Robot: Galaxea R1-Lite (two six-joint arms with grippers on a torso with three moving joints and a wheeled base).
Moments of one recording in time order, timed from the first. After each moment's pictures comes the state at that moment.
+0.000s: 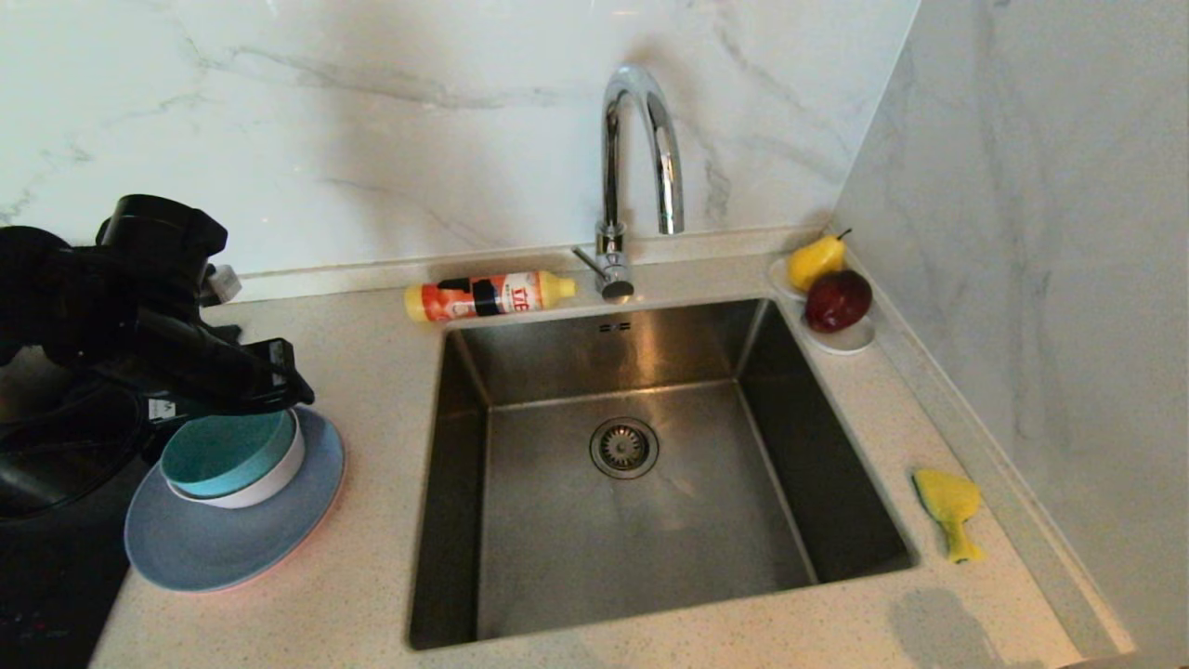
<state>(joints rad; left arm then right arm) 0.06 1.77 -1.39 0.43 0.10 -0.25 0.00 0.00 0.00 0.01 0.02 -0.03</state>
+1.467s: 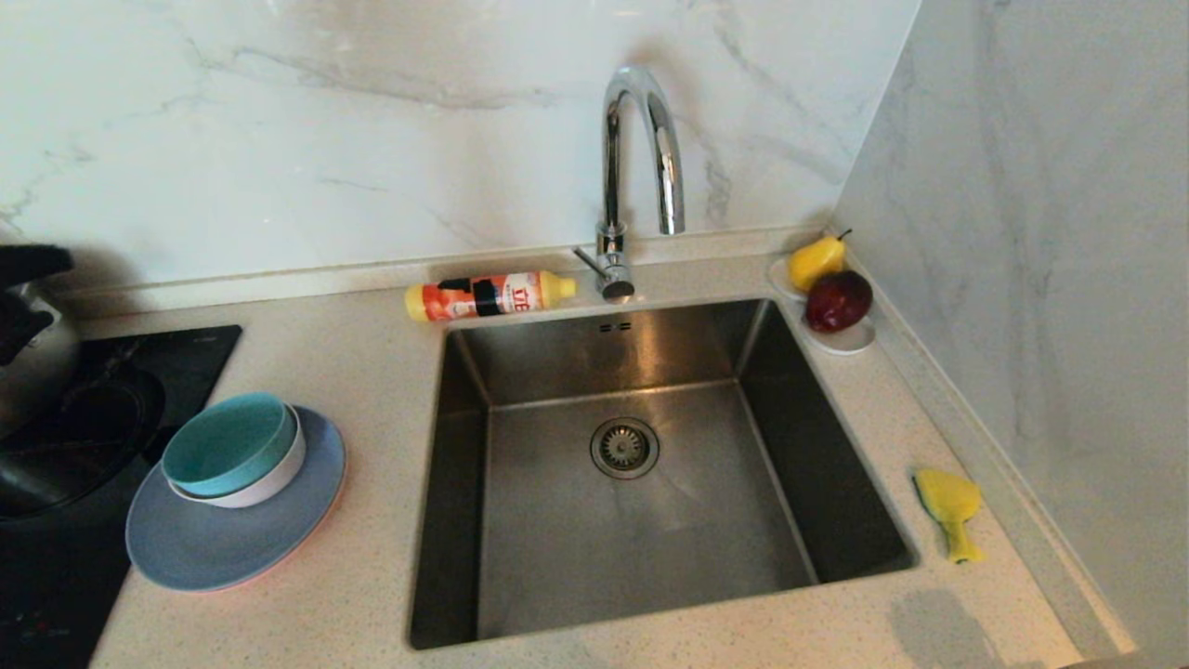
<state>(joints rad) 0.02 1.05 -1.07 0.16 0.05 -0.13 0.00 0.00 0.00 0.01 0.02 -0.03</state>
